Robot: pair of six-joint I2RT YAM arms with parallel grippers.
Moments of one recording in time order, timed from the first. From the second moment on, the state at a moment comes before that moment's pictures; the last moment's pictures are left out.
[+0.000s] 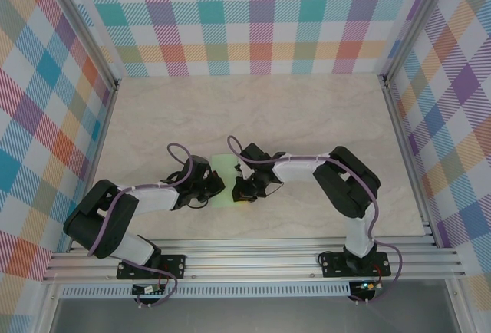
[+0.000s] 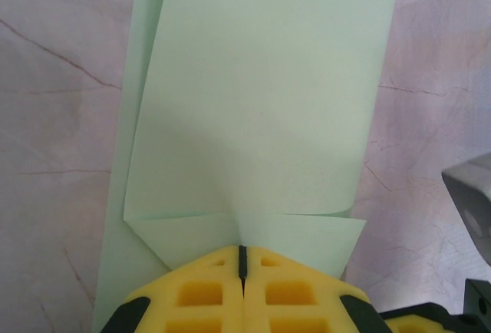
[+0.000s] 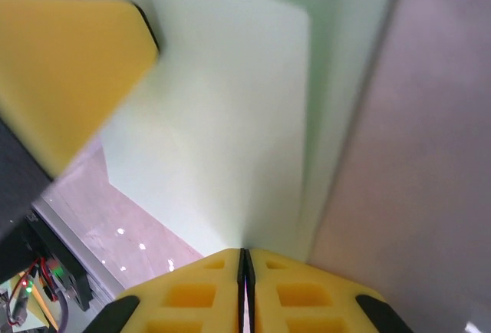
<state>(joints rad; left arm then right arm) -0.54 1.47 0.47 0.13 0.19 -0.98 0.85 1.93 1.09 -0.35 -0.56 0.70</state>
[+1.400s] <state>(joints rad) -0.54 1.41 0.47 0.03 0.15 -0.97 0.79 1.96 1.20 -0.41 -0.53 0.70</state>
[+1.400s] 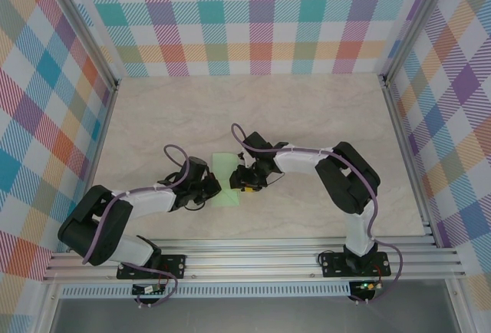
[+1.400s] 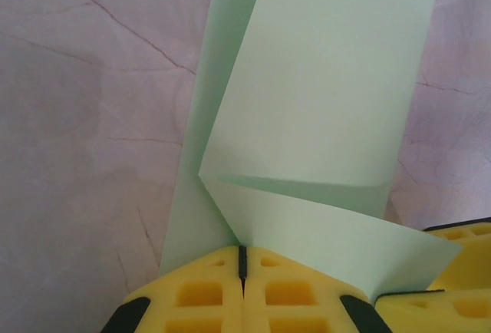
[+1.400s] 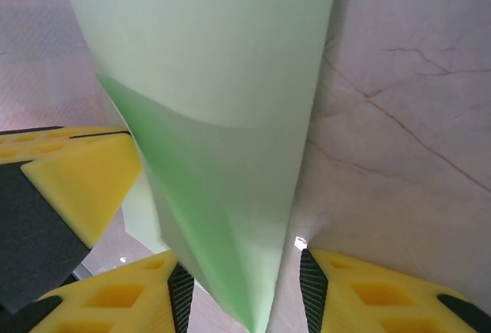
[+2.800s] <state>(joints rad) -0.54 1.31 0.47 -0.05 0.14 -0.98 0.78 1.94 1.16 -0.33 -0.59 0.72</state>
